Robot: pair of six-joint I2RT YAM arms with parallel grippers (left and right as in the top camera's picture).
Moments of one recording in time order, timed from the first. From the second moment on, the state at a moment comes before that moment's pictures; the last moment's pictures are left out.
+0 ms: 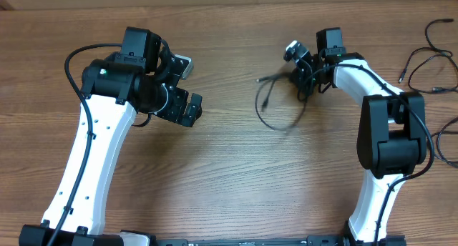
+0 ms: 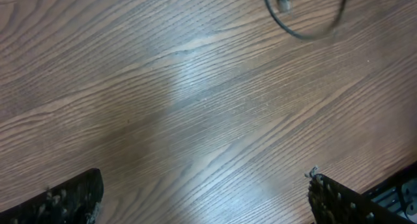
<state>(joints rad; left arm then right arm) -0.20 1.53 1.57 -1.30 0.25 0.14 0.09 2.16 1.48 -0.43 -0.30 -0.62</state>
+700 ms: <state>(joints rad) -0.20 1.53 1.57 -1.30 0.25 0.14 -0.26 2.17 1.48 -0.09 -0.14 -0.07</state>
